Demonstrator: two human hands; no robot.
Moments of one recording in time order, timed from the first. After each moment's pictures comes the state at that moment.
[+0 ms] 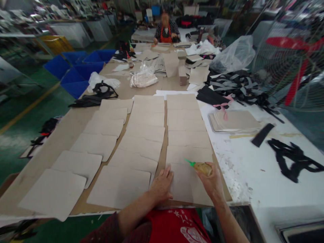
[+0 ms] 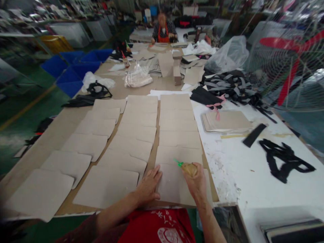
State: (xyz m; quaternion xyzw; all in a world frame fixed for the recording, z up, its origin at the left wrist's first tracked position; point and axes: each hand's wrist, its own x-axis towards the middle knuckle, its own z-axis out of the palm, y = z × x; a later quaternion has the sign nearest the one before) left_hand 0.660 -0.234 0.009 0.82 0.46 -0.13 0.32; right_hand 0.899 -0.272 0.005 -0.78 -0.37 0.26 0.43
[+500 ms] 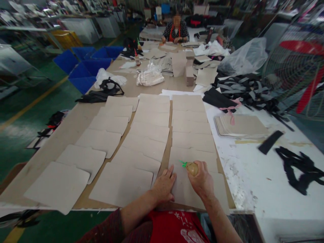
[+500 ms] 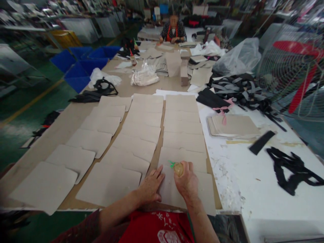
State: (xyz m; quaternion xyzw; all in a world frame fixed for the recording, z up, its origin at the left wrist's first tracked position) left_hand 0.659 -0.229 0.009 0.83 0.44 -0.12 0.32; right_hand 0.851 -0.246 0.030 -0.78 -0.57 0.17 0.18
